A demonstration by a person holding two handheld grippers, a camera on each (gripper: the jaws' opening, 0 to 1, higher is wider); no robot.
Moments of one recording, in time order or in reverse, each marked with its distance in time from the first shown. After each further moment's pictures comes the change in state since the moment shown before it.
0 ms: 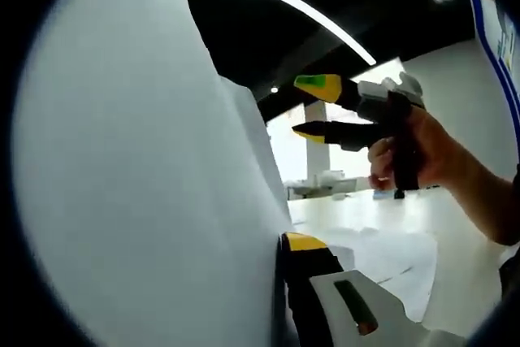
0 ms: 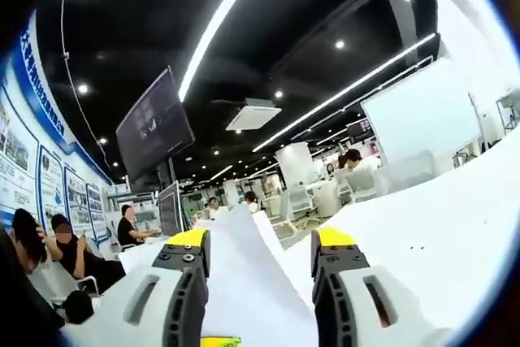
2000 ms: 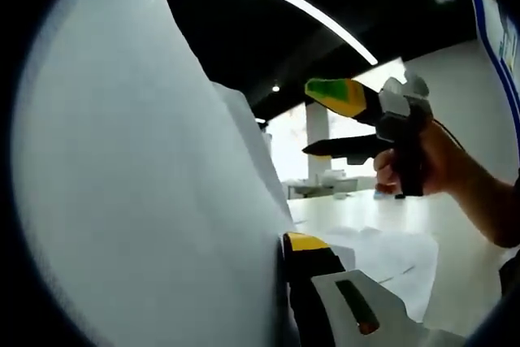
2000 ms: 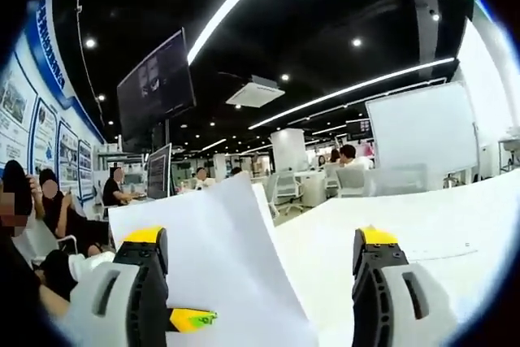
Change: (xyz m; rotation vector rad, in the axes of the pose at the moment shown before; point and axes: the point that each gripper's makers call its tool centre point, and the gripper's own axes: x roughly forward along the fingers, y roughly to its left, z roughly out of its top) left arm 0.000 0.003 -0.001 -0.007 0.005 0.006; right arm -0.003 -0.005 -0.028 -0.147 0.111 -0.031
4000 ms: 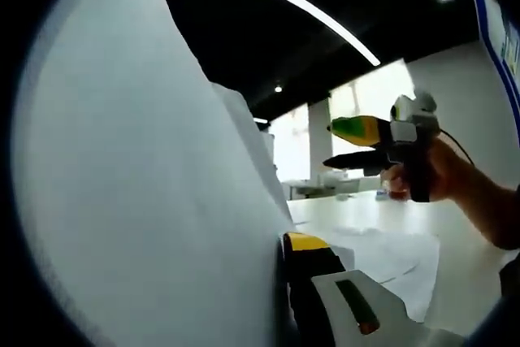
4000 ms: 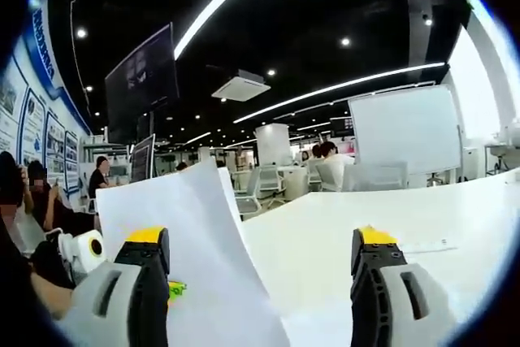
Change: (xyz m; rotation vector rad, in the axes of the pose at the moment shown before) left arm 0.000 0.002 0.001 -0.009 -0.002 0.011; right arm -0.028 -0.035 -0.013 -0.027 0.033 -0.090
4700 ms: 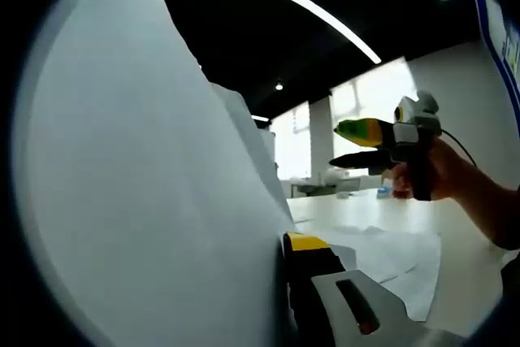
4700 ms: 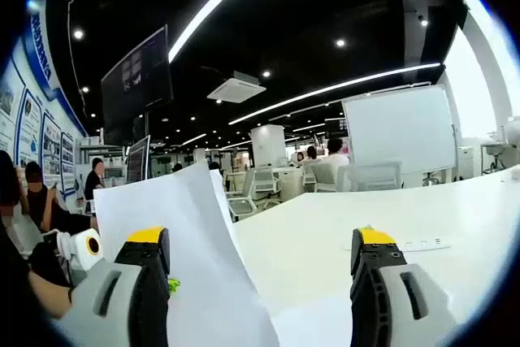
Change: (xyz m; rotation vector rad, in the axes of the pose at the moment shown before) left arm 0.001 0.002 -0.003 0.004 0.010 0.007; right arm -0.010 -0.012 0.000 0.006 -0.008 -0.024
